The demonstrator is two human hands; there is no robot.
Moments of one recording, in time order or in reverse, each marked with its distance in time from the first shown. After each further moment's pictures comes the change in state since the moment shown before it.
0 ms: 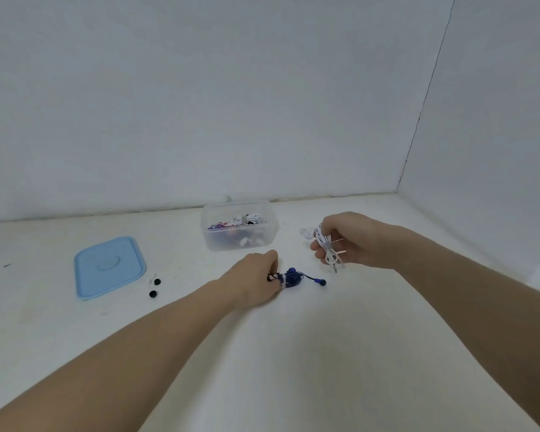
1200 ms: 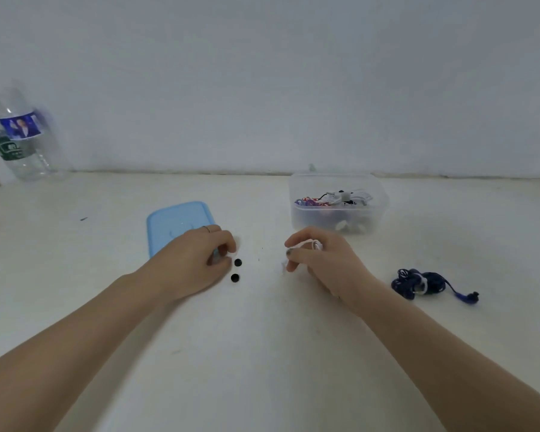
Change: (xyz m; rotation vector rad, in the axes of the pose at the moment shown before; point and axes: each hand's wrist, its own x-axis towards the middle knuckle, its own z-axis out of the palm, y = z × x) left_hand -0.077 -0.211 -0.066 0.093 0.226 -0.073; right_hand 0.102 0.041 0.194 -0.114 -0.012 -0.303
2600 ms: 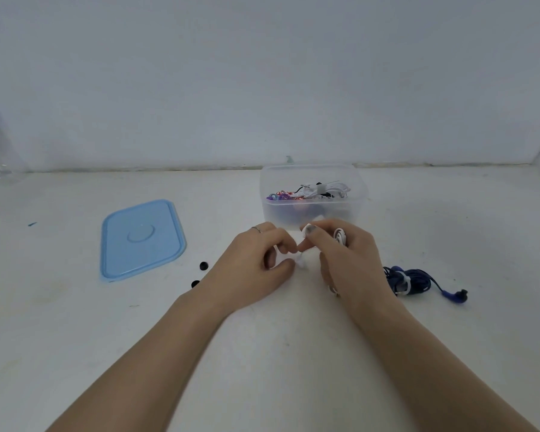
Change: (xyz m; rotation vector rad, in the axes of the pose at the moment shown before) left_hand 0.049 0.100 0.066 -0.360 0.106 0.155; right_hand -0.007 0.025 -0.037 0.130 0.324 -0.156
